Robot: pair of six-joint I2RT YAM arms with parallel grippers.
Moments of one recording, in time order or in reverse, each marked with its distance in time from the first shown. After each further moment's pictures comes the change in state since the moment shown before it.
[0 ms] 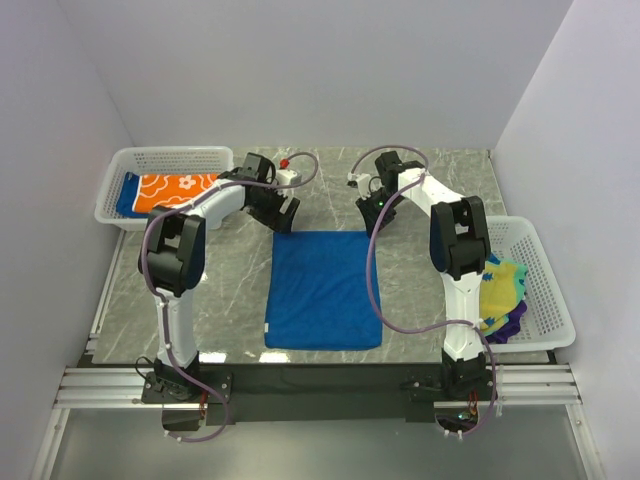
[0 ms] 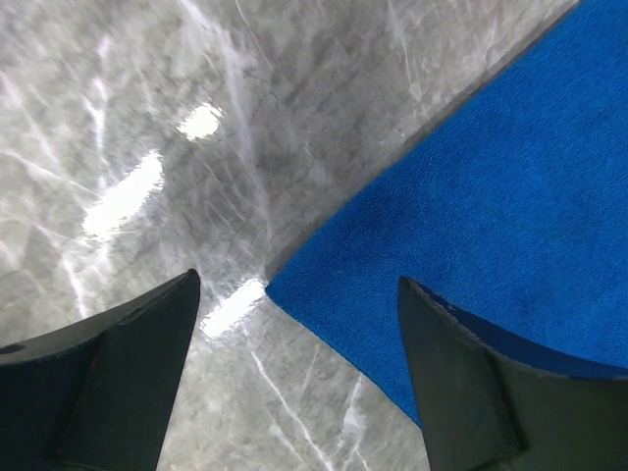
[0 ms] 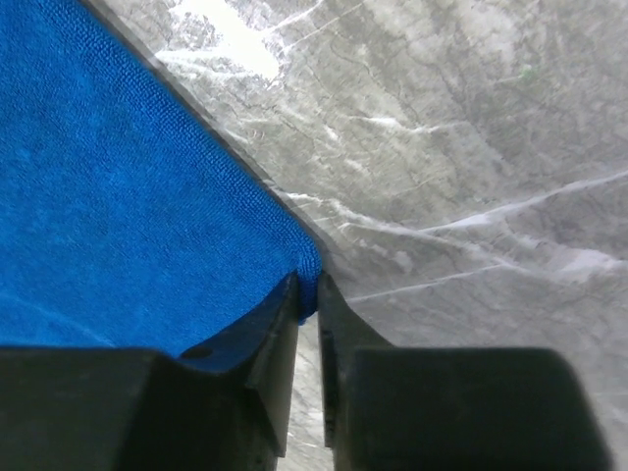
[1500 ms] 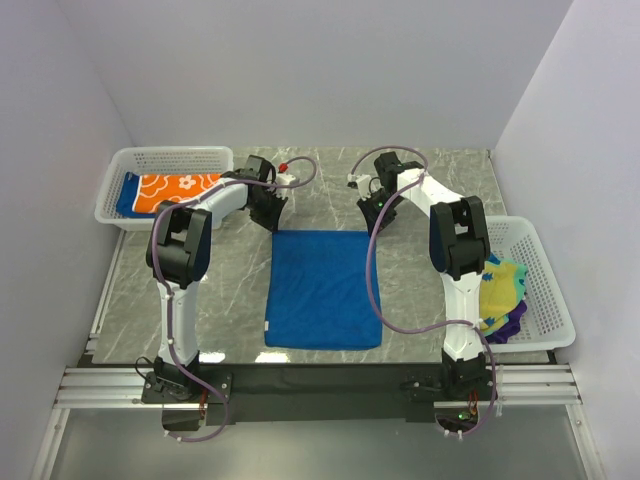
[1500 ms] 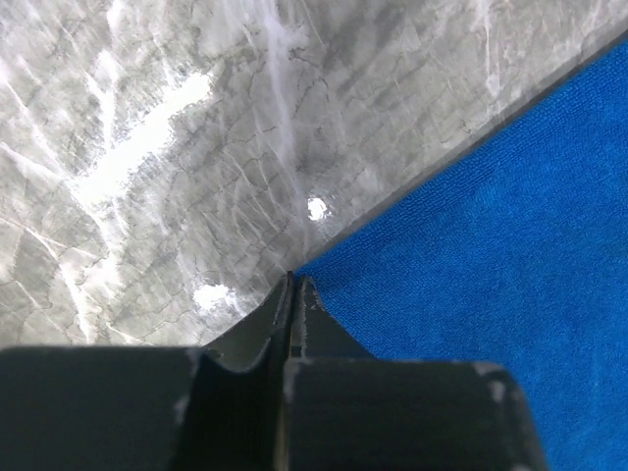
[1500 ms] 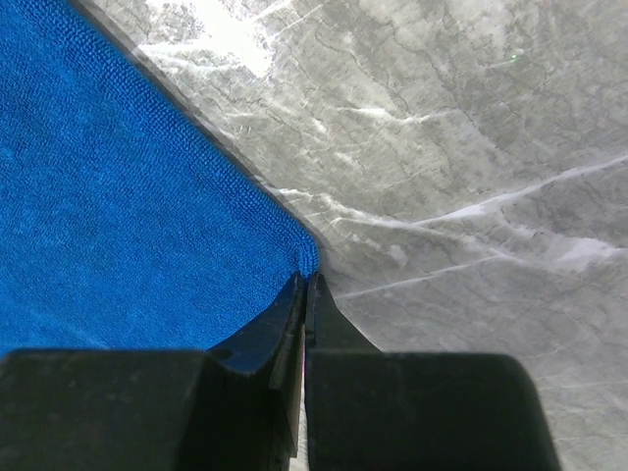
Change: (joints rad) left arm 0.015 0.101 0.056 -0.040 -0.030 -0.004; right arm 0.005 0.001 -0.005 0.001 0.038 0.018
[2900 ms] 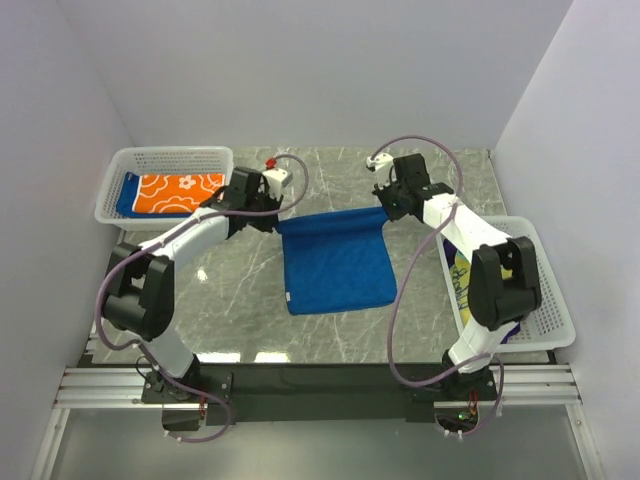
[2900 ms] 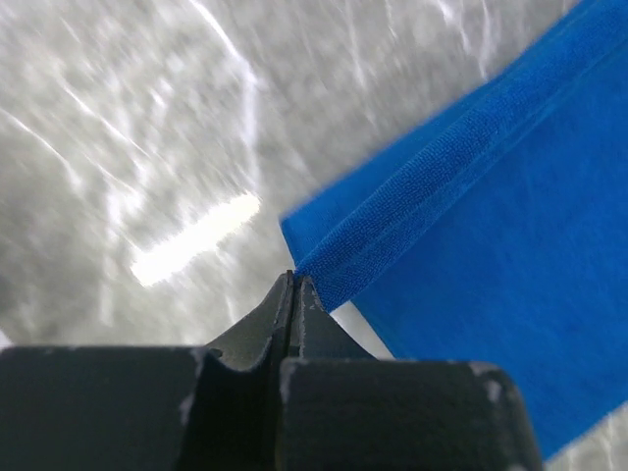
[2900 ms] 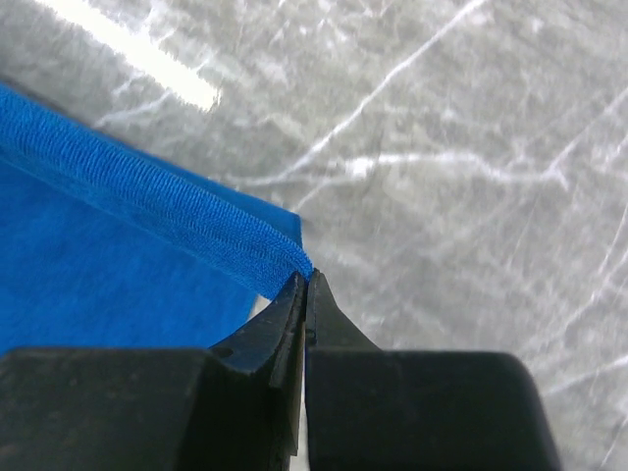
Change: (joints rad) left arm -0.054 -0.462 -0.407 0.351 -0.086 -0.135; right arm 0.022 -0.490 -0.443 0.477 0.278 0.105
